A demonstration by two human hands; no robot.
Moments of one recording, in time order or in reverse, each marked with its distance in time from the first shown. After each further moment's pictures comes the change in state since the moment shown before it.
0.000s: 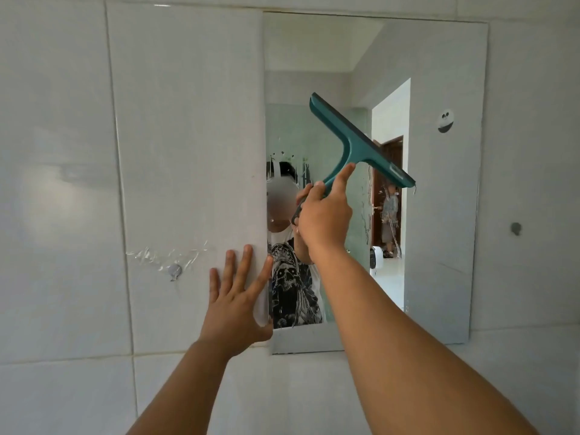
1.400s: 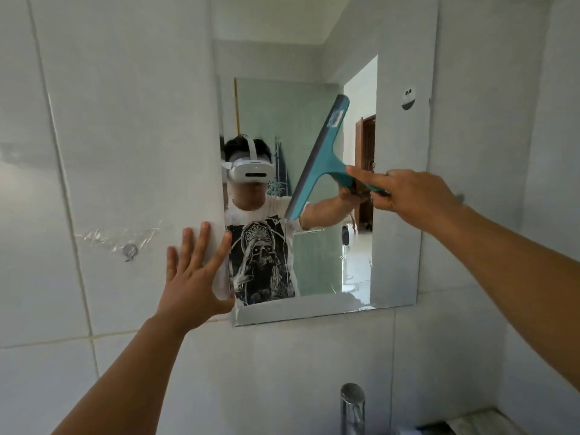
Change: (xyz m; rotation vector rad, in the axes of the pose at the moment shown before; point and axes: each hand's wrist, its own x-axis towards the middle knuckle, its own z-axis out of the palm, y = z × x) left_hand 0.000 0.002 -0.003 0.004 -0.001 -0.025; right_hand 0.087 0.026 -0.222 -1.251 -0.456 -0.781
